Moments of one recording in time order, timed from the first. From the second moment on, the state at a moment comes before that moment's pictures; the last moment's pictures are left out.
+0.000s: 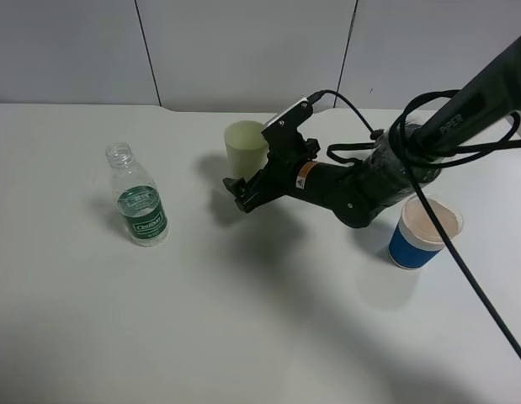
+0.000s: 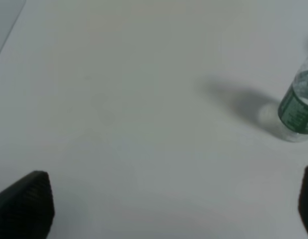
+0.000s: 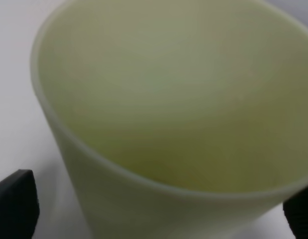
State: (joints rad) left arm 0.00 -0.01 -0.51 0.07 1.06 -0.09; right arm 0.59 2.18 -0.93 -0.10 -0.78 -0.18
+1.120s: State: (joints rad) left arm 0.00 -0.01 -0.51 0.07 1.06 -0.09; right arm 0.32 1.33 -0.93 -0.02 0.09 -0.18
